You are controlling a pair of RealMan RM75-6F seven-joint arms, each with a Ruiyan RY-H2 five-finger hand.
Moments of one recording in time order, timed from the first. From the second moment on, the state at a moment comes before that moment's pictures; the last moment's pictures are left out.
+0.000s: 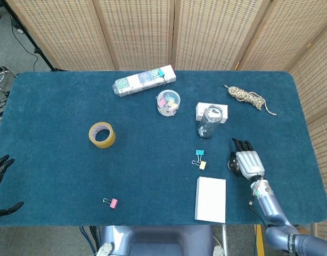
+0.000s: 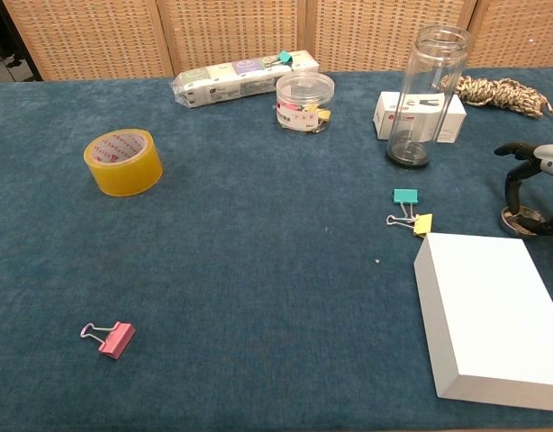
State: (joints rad) left arm -0.02 -0.91 0.07 -1.72 1.66 1.56 -0.26; right arm 0.50 -1.46 0.12 -1.35 -1.15 0.97 -0.24
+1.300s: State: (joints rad) left arm -0.02 -0.91 0.07 -1.72 1.66 1.55 -0.26; right arm 0.48 -1.42 0.13 -1.41 -1.19 1.03 -0.20
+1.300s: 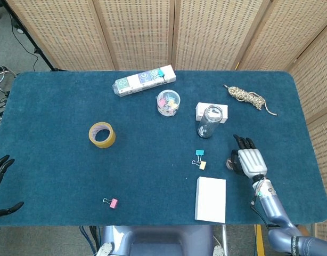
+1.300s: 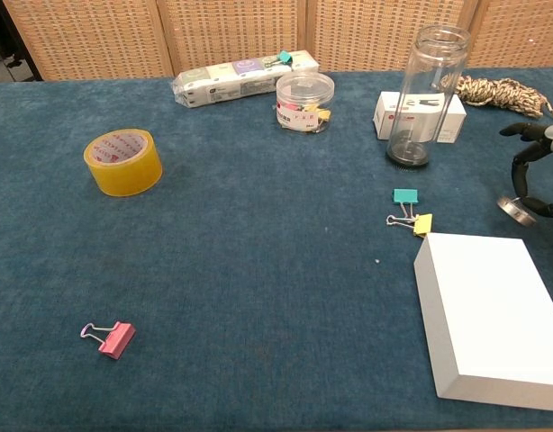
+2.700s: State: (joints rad) left arm -0.01 -0.89 0.08 -1.70 1.69 1.57 -0.33; right arm 0.79 -1.03 0.40 -1.78 -0.79 1.01 -0.52
